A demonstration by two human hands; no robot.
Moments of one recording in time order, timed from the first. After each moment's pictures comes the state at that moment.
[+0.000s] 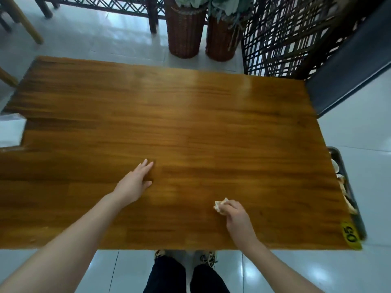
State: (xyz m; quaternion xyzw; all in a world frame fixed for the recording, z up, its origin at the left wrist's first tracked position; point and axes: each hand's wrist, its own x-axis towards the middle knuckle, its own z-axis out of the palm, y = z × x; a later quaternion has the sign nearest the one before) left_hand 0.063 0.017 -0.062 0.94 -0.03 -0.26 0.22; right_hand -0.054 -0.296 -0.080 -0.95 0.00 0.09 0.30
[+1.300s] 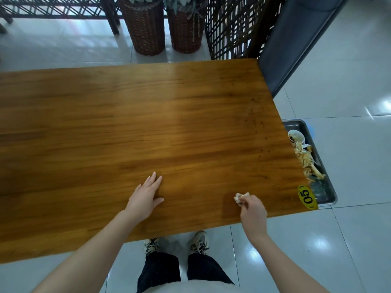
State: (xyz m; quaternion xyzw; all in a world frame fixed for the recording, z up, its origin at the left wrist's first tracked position) left_hand -0.001 -0.128 -0.089 0.95 -0.14 -0.27 0.12; right_hand -0.117 -0.428 -0.091 -0.92 0.26 -0.01 0.31
